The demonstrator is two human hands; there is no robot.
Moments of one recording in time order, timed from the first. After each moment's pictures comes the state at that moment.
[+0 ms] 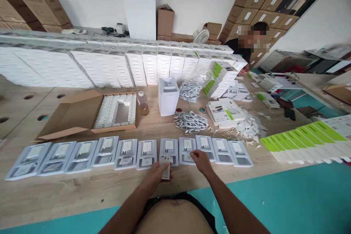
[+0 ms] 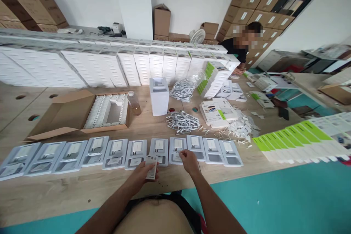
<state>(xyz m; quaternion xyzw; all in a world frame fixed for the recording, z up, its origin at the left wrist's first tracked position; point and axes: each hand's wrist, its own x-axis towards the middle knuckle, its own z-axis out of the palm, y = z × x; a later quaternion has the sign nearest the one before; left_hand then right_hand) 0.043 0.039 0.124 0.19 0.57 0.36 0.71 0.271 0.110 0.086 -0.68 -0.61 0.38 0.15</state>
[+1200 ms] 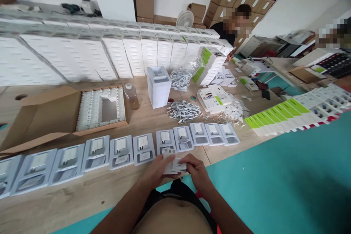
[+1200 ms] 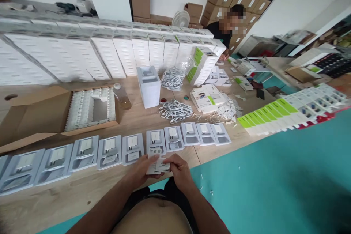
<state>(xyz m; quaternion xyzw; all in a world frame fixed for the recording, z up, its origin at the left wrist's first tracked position) 0.038 0.046 0.161 0.23 0.44 0.28 0.82 0.218 0.018 0.144 -0.54 -0.48 0.55 0.41</state>
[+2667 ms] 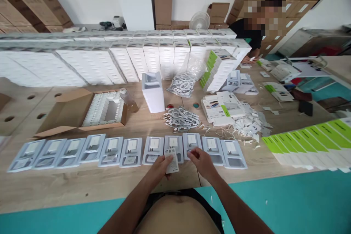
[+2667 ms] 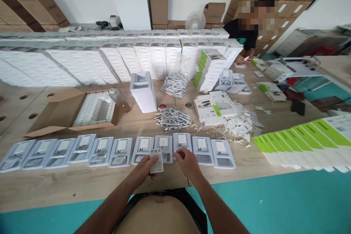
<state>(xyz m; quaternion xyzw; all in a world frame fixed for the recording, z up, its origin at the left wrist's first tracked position) 0.159 0.084 0.140 0.30 0.57 0.33 0.69 0.367 0.131 0.117 -0.62 -0.64 0.42 0.16</state>
